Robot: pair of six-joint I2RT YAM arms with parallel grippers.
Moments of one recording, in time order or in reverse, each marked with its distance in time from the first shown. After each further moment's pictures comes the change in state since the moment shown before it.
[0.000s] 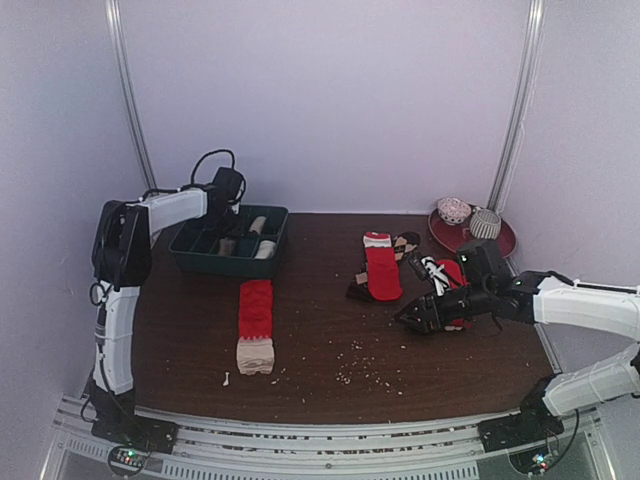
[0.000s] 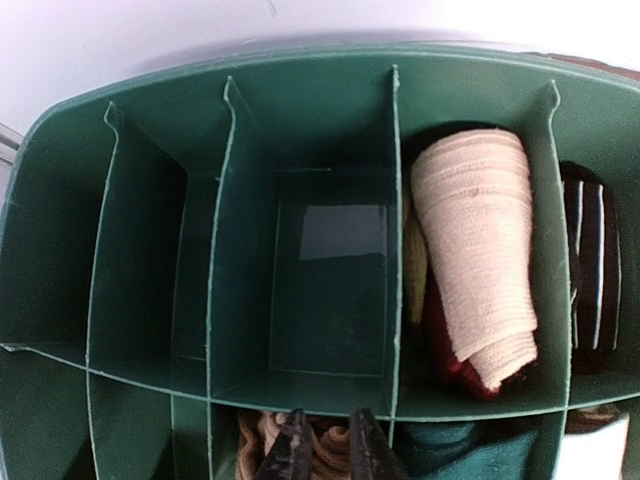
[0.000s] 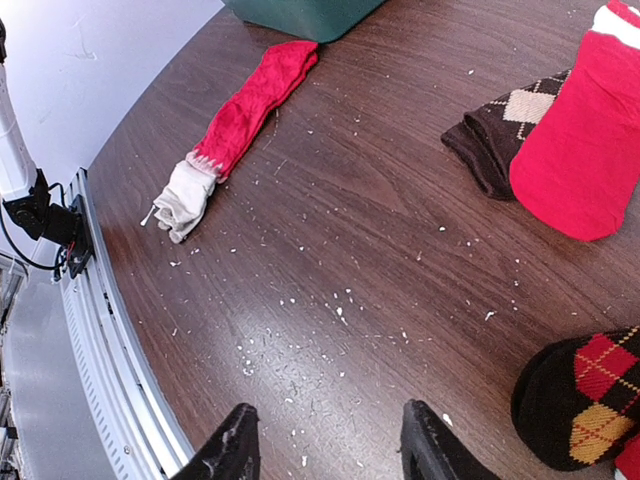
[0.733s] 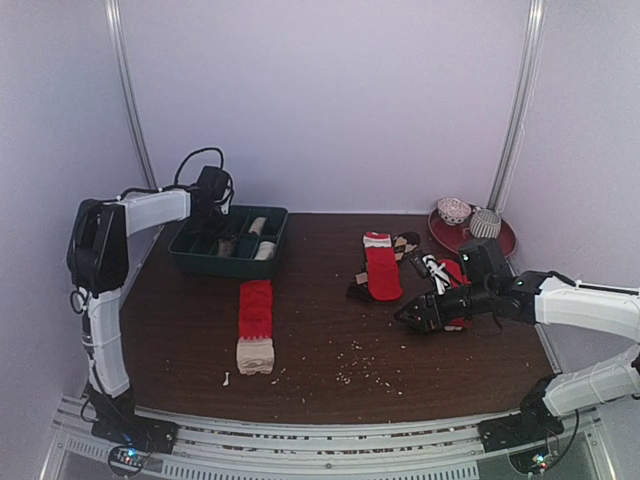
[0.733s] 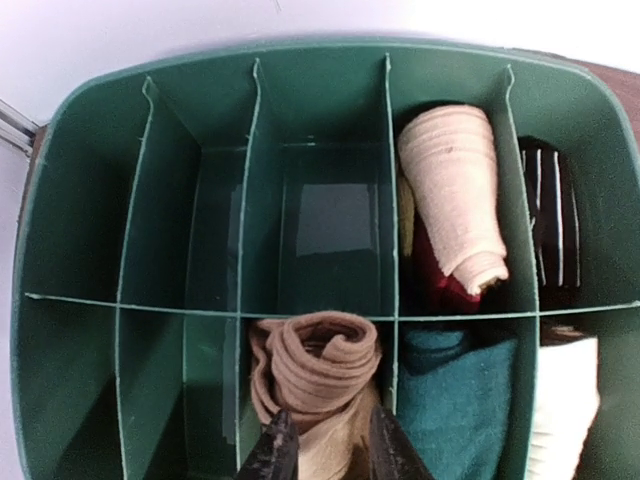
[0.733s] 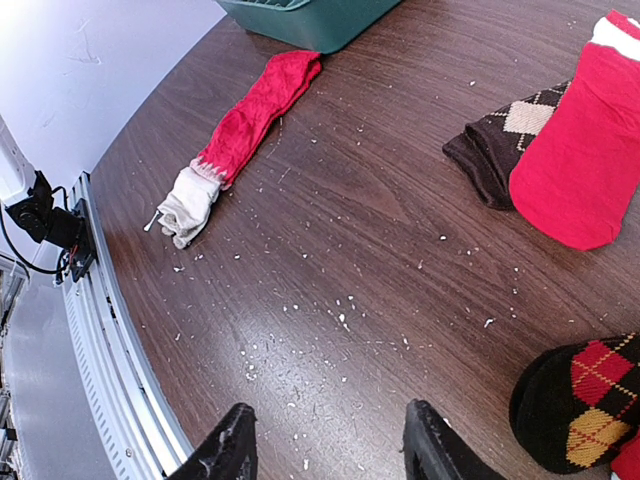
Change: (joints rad) left arm 0.014 -0.198 -0.227 0.071 0.066 -0.003; right arm 0.000 -0.009 0.000 0.007 0.001 0.001
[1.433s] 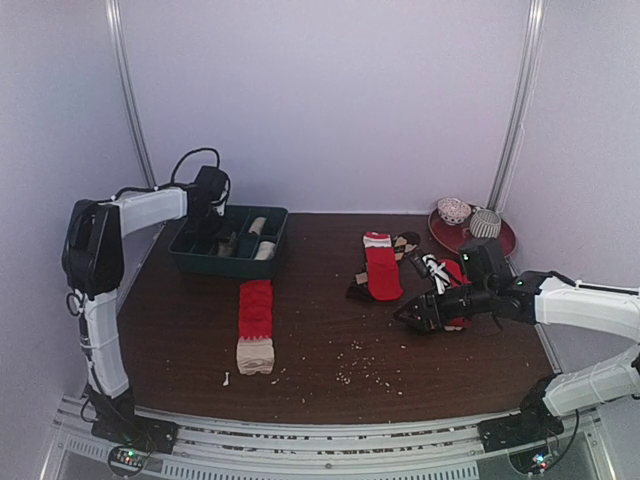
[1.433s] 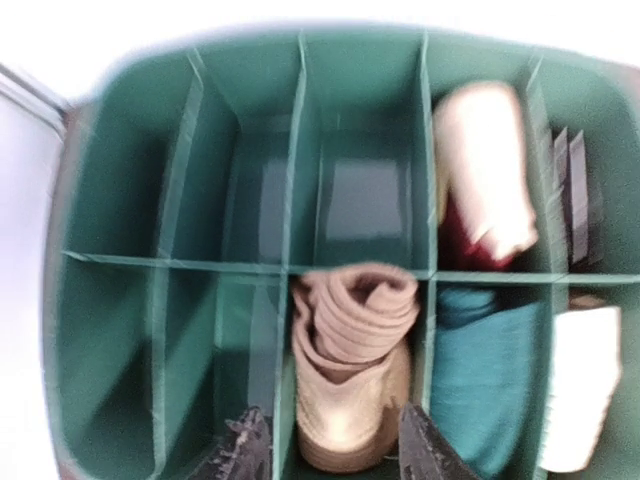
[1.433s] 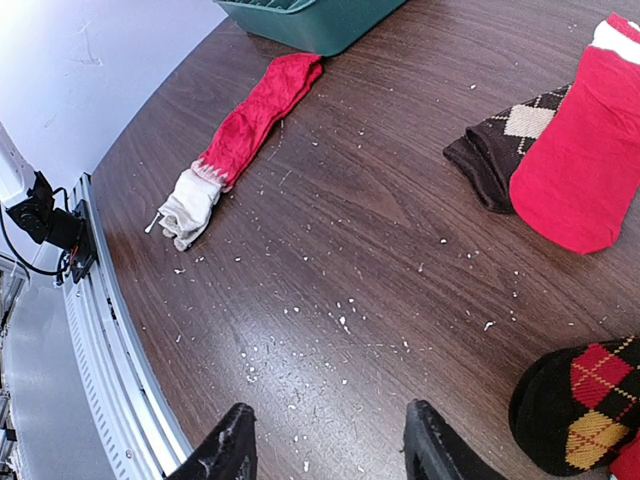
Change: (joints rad) left arm 0.000 -0.029 -0.019 -0.071 -0.055 -0.009; right arm 0.000 0.000 0.000 0.007 0.000 0.000
